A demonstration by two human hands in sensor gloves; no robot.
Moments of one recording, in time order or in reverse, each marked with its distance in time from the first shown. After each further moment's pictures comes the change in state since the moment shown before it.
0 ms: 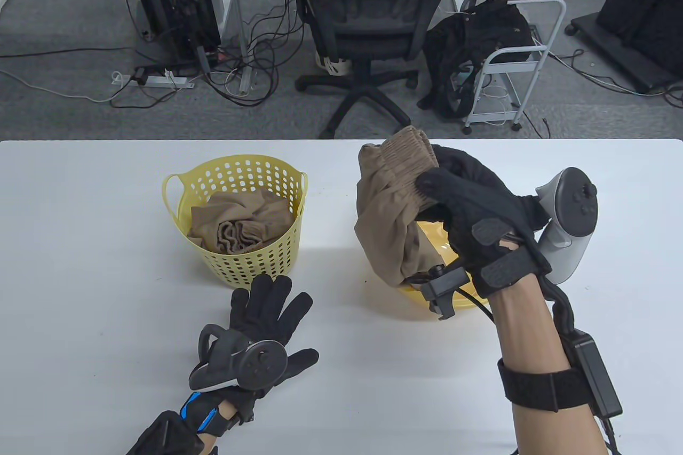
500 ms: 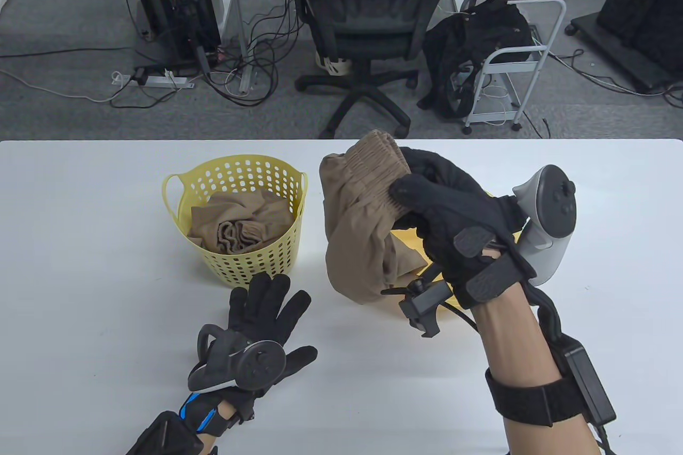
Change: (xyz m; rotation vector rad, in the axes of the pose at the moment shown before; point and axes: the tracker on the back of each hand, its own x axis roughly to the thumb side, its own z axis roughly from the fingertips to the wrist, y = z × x) left_hand -0.001 0.002 0.001 0.031 0.008 -0.001; right_hand 0.019 0.040 0.005 0.113 -0.024 -0.056
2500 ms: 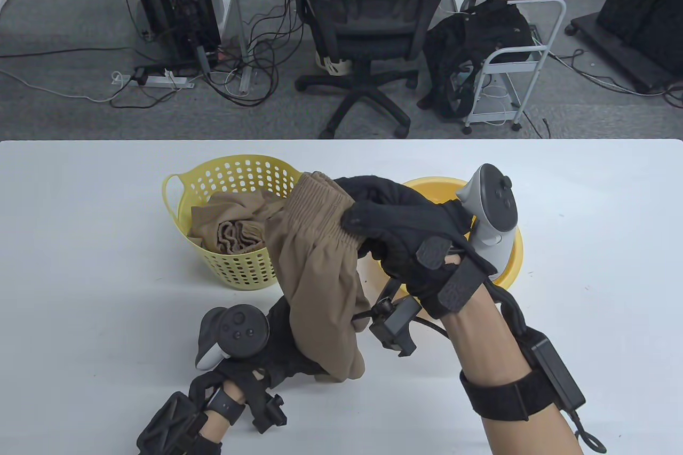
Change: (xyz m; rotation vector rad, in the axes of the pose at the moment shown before) left_hand -0.016 -0.021 -0.023 0.003 -0.026 0.722; right_hand -0.023 0.042 -0.010 0.209 0.062 -0.133
